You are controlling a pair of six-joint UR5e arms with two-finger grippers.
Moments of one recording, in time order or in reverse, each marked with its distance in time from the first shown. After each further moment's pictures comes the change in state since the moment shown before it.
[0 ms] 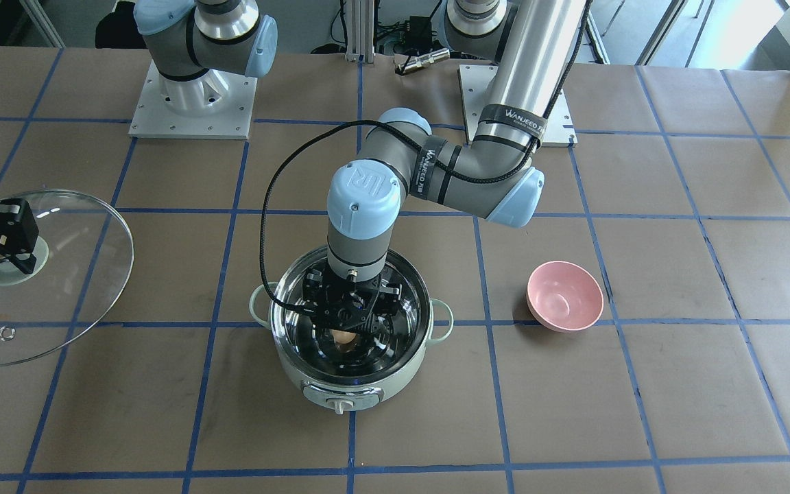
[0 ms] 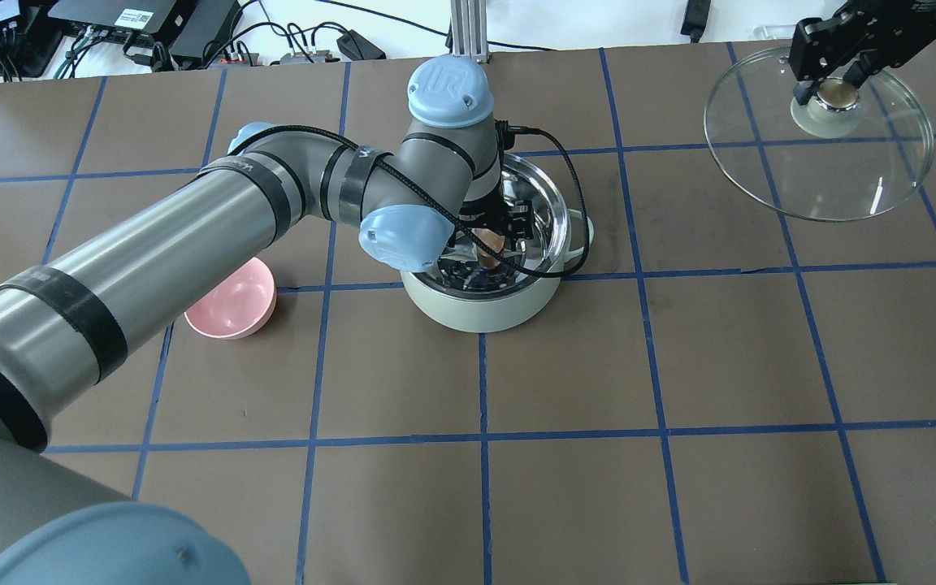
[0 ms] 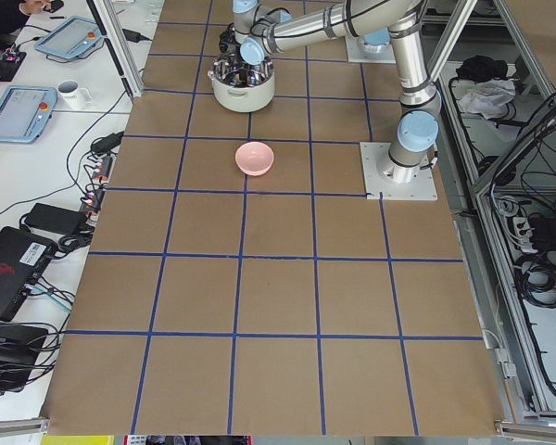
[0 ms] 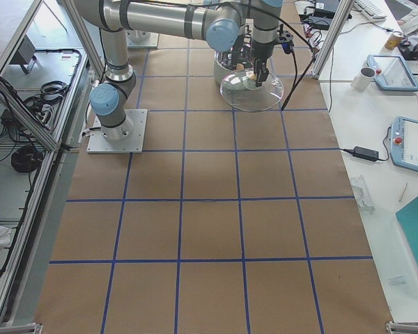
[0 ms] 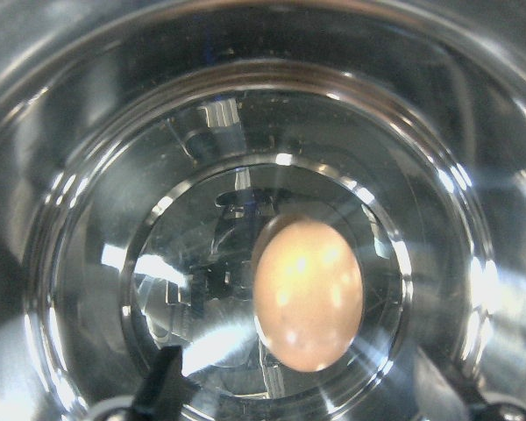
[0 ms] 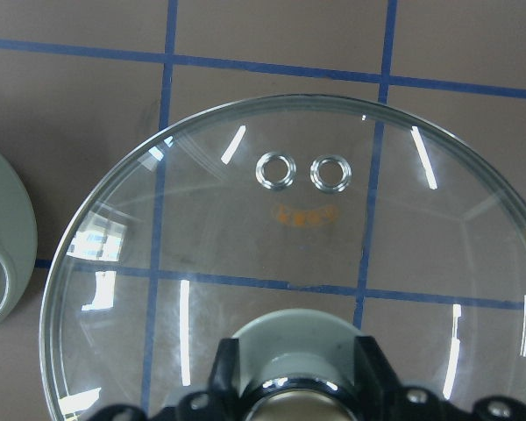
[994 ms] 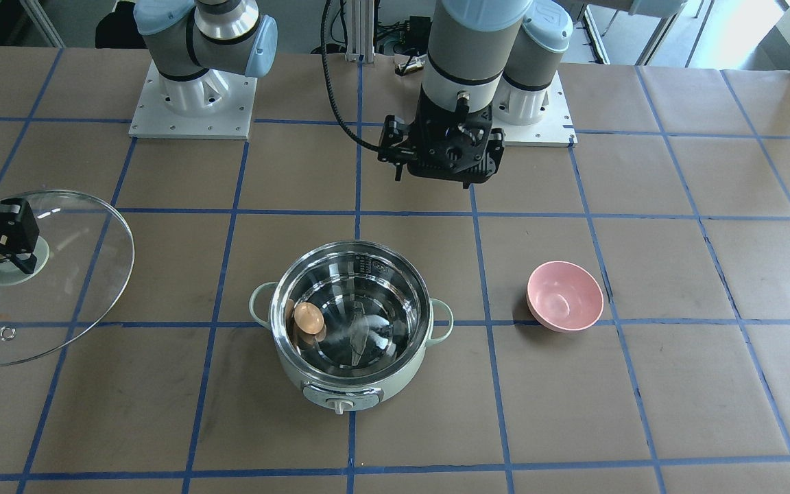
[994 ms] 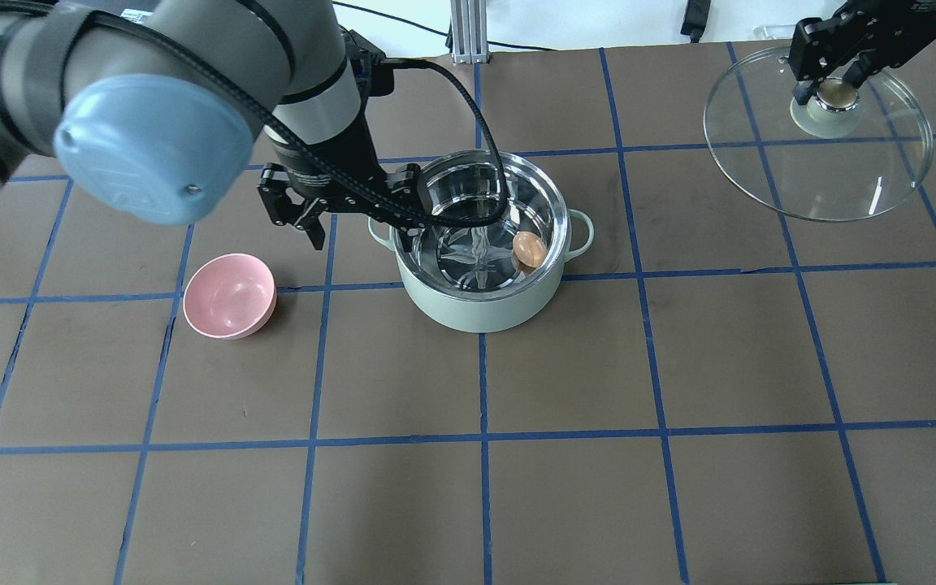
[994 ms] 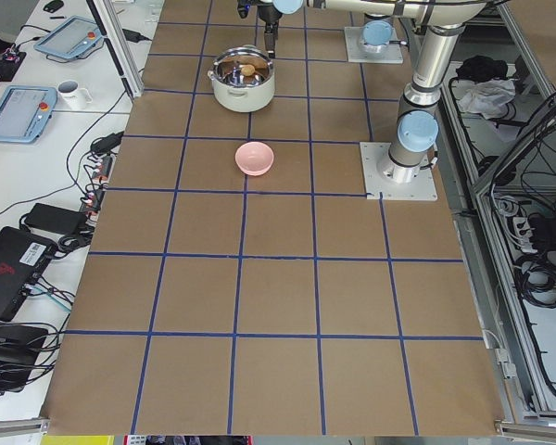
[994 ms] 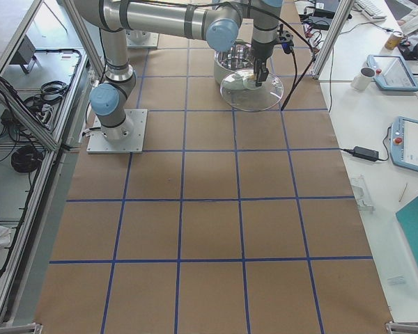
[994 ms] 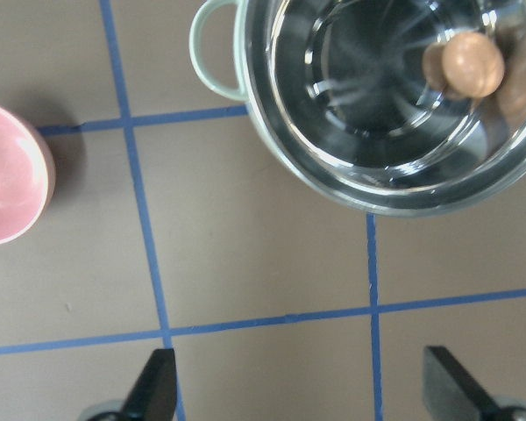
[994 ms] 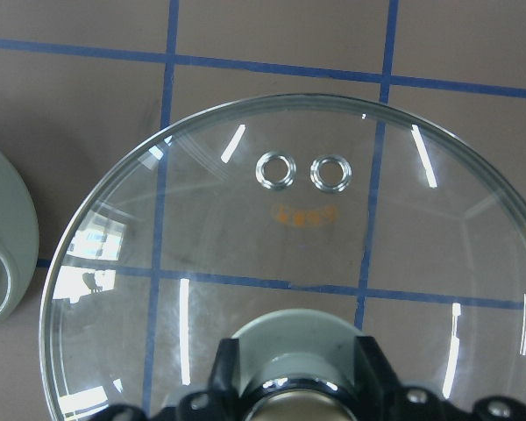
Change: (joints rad) left arm 0.130 0.420 0.029 -0.607 0.008 0.072; right arm 0.000 -0.001 0.000 0.001 0.002 0.000
